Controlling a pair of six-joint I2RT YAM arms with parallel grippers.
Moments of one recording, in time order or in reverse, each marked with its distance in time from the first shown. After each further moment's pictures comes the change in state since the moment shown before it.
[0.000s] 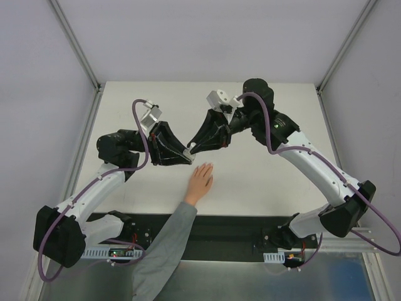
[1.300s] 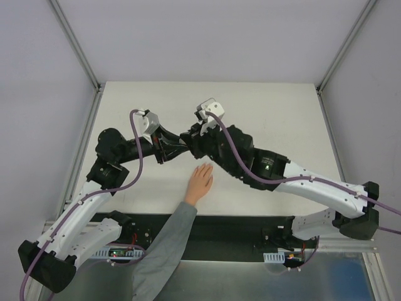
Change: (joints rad) left arm -0.019 -0.248 0.039 -0.926 -0.470 0.846; right arm 0.426 -0.129 -0.132 0.006 1.532 0.276
